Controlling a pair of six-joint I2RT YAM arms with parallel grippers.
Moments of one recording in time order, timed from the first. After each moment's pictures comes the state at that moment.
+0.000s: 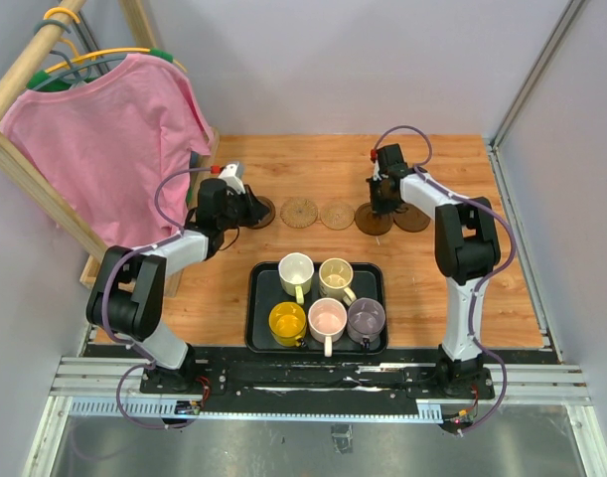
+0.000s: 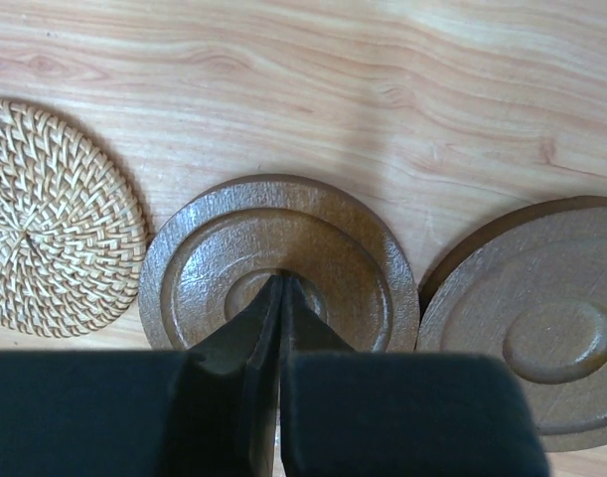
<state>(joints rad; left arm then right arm) -0.25 1.59 0.80 0.38 0.29 -0.41 0.27 2.10 1.56 -0.50 -0.02 0.13</state>
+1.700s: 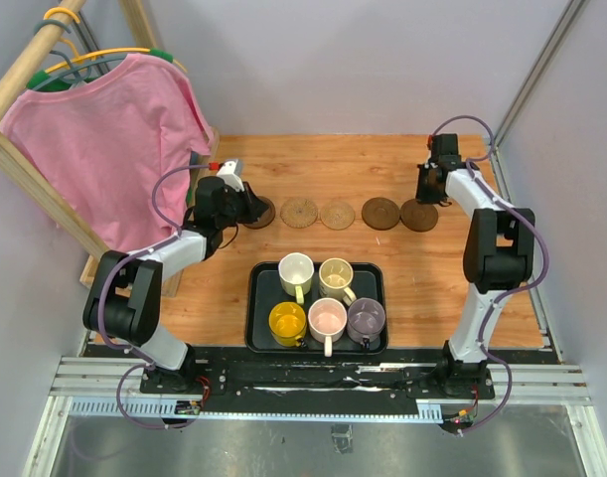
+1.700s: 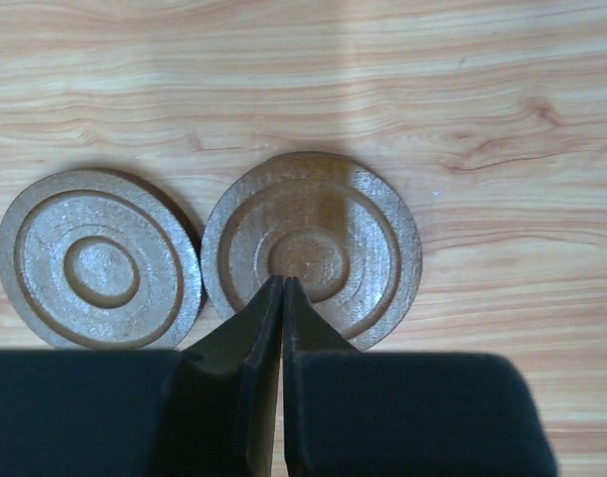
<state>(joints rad) -0.25 1.55 0.81 0.38 0.29 -0.39 0.04 1.96 1.51 -0.51 0.02 0.14</state>
